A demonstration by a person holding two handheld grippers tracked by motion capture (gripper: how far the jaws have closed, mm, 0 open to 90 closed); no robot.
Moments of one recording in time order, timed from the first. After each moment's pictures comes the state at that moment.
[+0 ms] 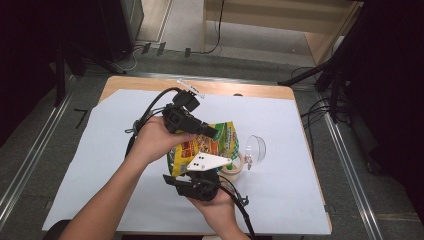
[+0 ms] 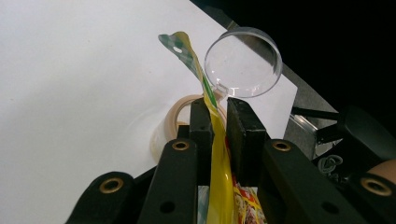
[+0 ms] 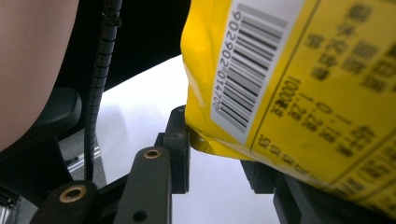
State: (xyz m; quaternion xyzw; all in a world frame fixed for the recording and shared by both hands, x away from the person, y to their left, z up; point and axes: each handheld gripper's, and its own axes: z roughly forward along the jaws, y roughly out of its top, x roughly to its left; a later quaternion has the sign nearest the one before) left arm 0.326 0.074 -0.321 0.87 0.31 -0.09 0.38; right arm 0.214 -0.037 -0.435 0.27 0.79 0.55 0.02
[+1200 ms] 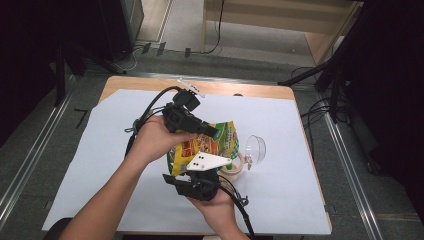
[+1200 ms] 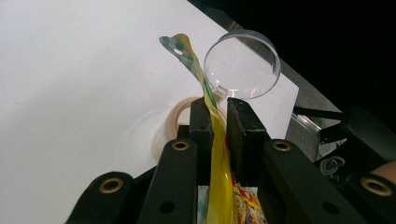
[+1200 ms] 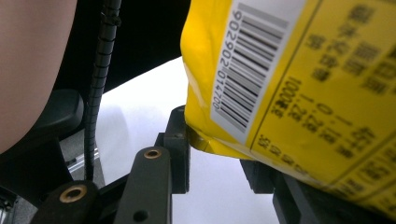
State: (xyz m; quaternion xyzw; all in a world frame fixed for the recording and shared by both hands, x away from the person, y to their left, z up) left arm 0.325 0.074 -0.316 0.87 0.31 -0.08 0.38; right arm 0.213 -0.036 -0.433 0.27 0.79 0.55 0.02
